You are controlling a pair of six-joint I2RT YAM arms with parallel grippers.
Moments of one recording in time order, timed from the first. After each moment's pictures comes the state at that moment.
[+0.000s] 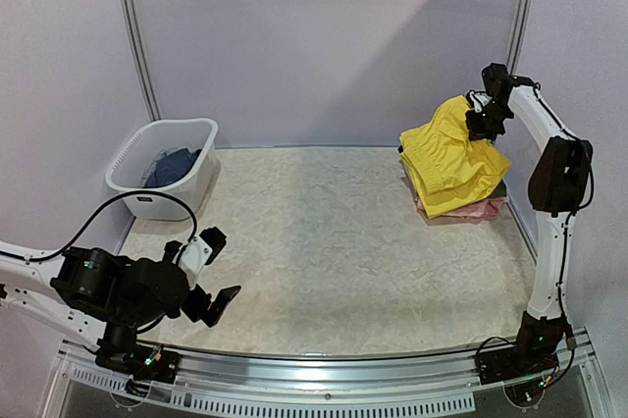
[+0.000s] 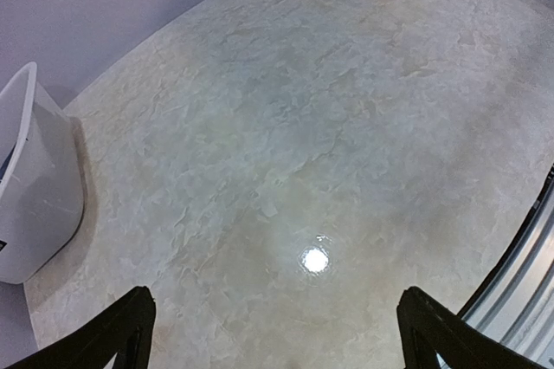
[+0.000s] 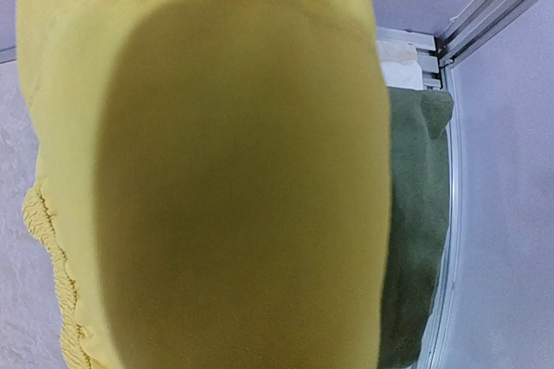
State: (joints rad) left arm -1.49 0.82 0.64 -0.67 -0.79 -0.42; right arm 0.00 2.27 2.35 -1.09 -0.01 -0.03
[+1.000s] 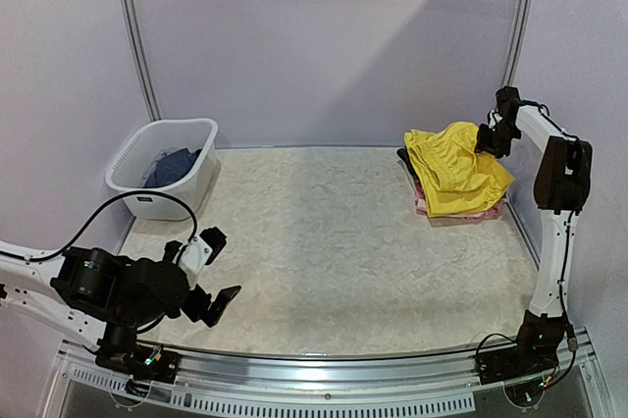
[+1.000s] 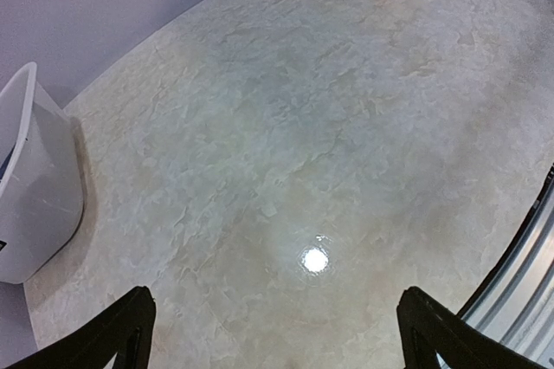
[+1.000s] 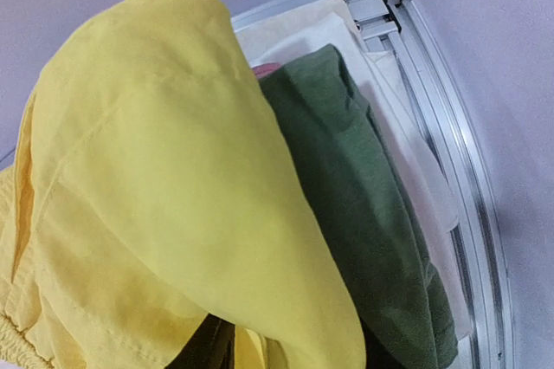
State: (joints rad) left arm -1.49 0.82 0.64 -0.67 -0.79 -0.42; right arm -0.13 2.33 2.20 -0.87 -0.10 0.26
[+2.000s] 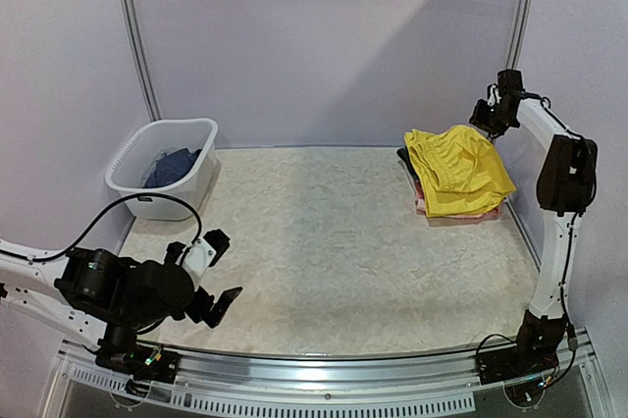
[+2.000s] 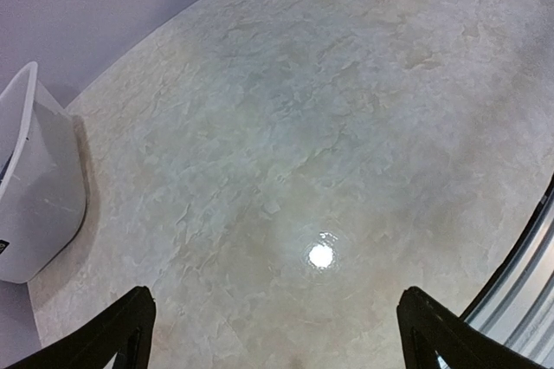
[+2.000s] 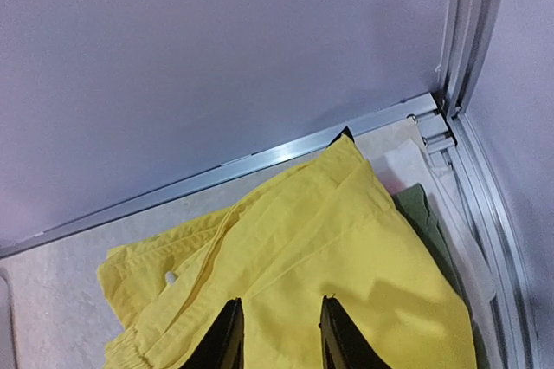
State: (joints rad) left arm -1.49 0.85 0.64 -0.67 -0.80 -0.42; right arm -0.09 2.24 2.16 -0.63 -0.17 0.35
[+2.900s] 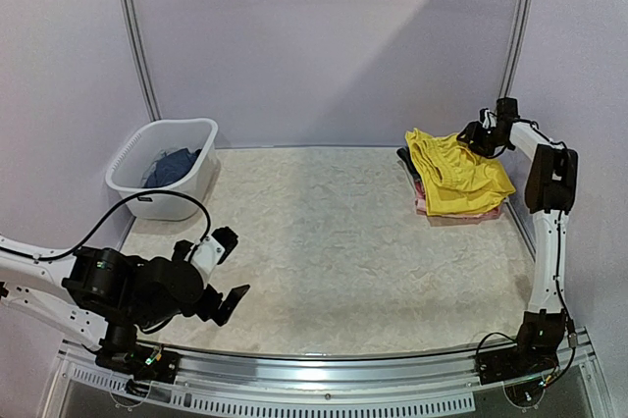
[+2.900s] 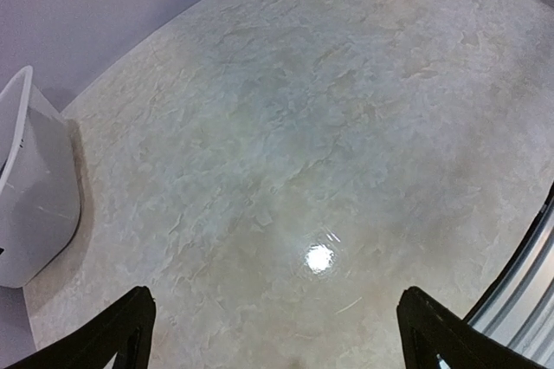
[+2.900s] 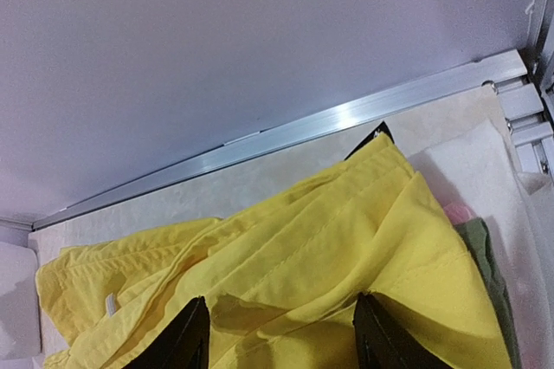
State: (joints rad) left arm -1.47 0.90 0.65 -0.61 -0.79 -0.40; right arm -0.16 2.54 2.31 -0.52 -0.46 0.36
